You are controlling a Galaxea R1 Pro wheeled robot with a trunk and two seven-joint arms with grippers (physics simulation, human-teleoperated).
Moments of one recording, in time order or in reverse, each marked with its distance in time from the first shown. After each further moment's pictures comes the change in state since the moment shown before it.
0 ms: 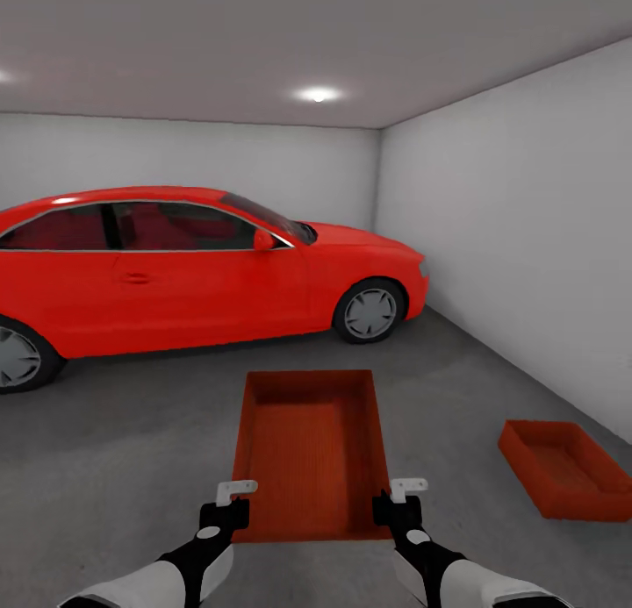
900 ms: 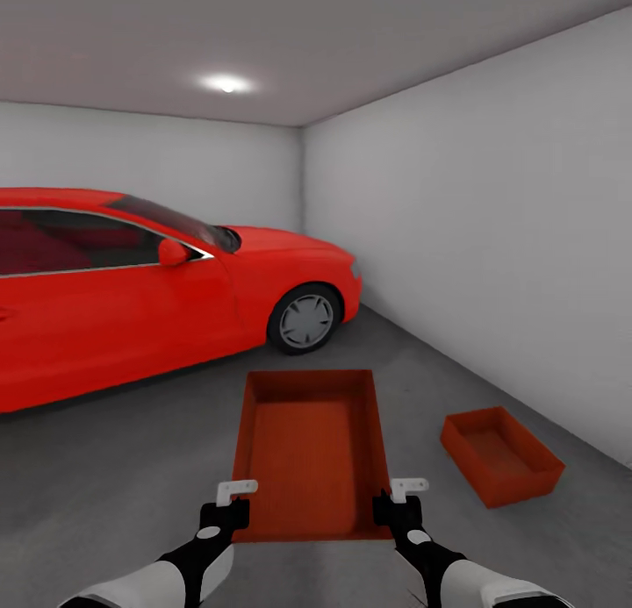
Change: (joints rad) left arm 0.000 0.000 -0.002 0.001 0.003 -0.003 -0.001; right arm 0.000 -0.001 0.013 0.001 -0.019 -0.004 0.005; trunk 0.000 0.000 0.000
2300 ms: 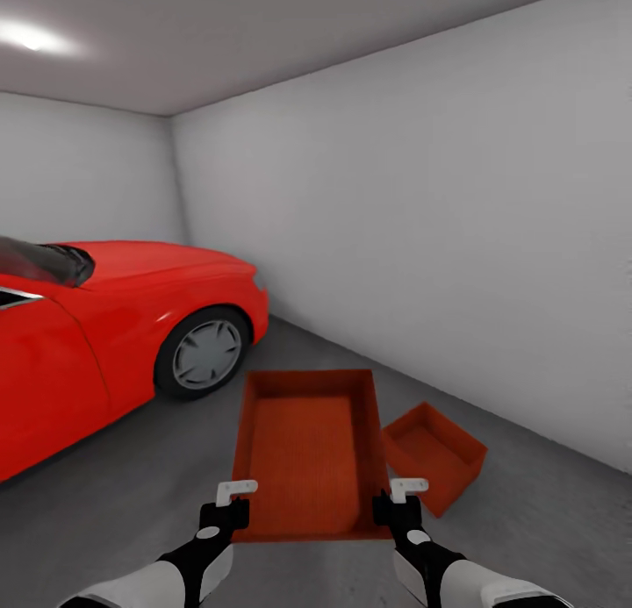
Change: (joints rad) left arm 0.000 0.001 -0.002 0.001 0.004 -0.001 -0.003; right arm 0.000 0.001 0.003 0.000 -0.003 -0.001 0.000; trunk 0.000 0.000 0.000
